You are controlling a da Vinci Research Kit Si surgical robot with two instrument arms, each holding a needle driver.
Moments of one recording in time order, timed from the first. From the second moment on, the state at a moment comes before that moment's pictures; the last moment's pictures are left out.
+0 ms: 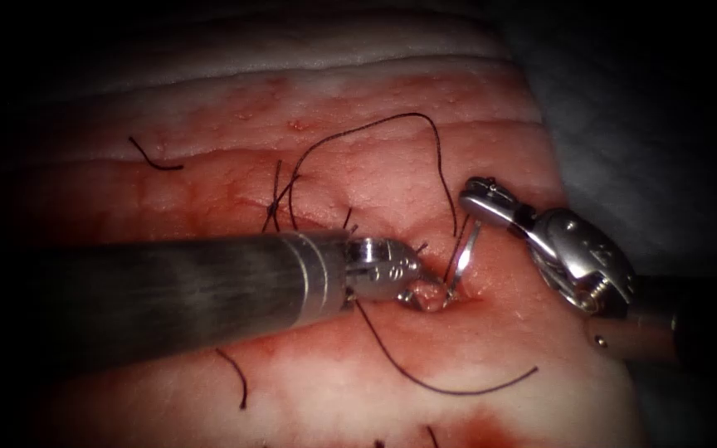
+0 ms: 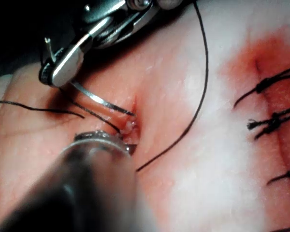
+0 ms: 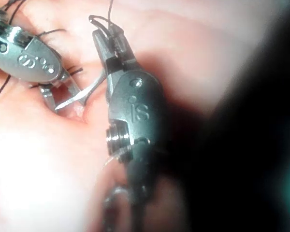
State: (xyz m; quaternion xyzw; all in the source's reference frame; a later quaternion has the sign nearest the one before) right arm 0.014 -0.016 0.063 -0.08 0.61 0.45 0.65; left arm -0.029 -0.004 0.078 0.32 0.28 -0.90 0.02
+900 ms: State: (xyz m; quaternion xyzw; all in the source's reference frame) right arm 0.017 -0.020 0.067 -0.08 0.57 0.34 0.74; left arm -0.028 -0.002 0.074 0.36 0.23 -0.90 -0.02
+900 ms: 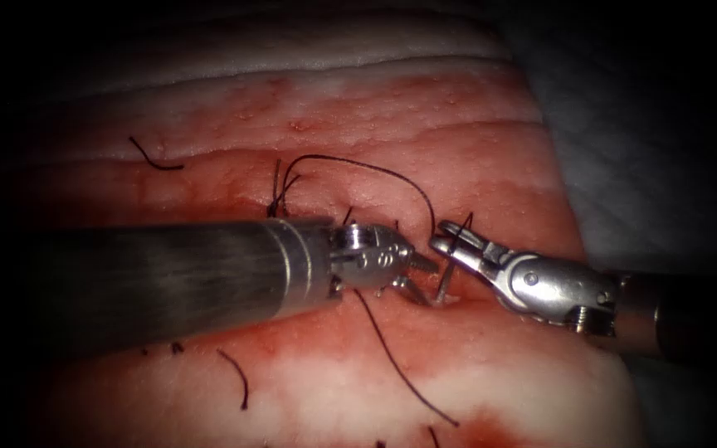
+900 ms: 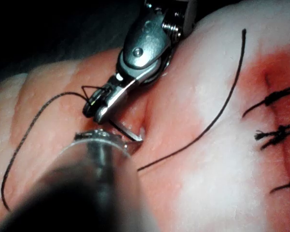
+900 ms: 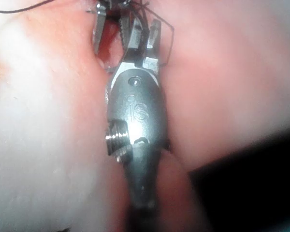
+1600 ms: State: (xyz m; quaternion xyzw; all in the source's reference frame) right arm 0.014 -0.018 0.066 0.01 0.56 0.44 0.70; left arm -0.027 -0.011 0.067 0.39 0.20 -0.90 -0.03
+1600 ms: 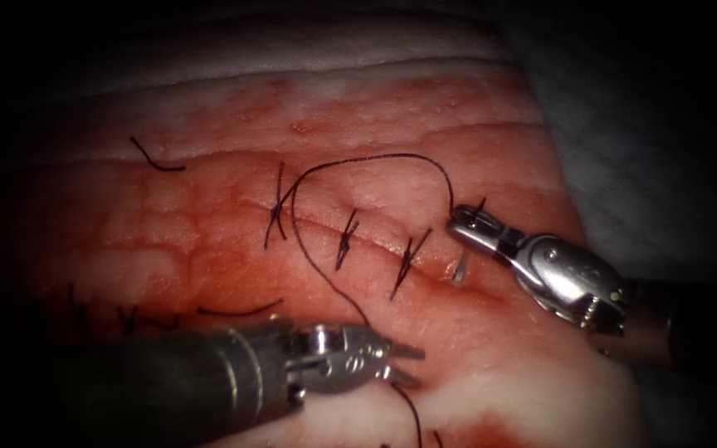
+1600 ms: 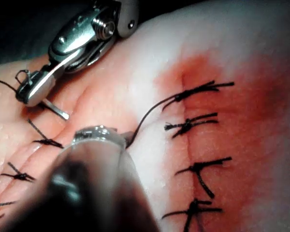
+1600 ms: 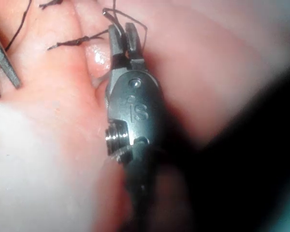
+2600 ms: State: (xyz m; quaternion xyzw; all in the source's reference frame) right arm 0.014 -0.018 0.065 0.16 0.53 0.56 0.62; left arm -0.027 -0.011 0.071 0.39 0.20 -0.90 -0.03
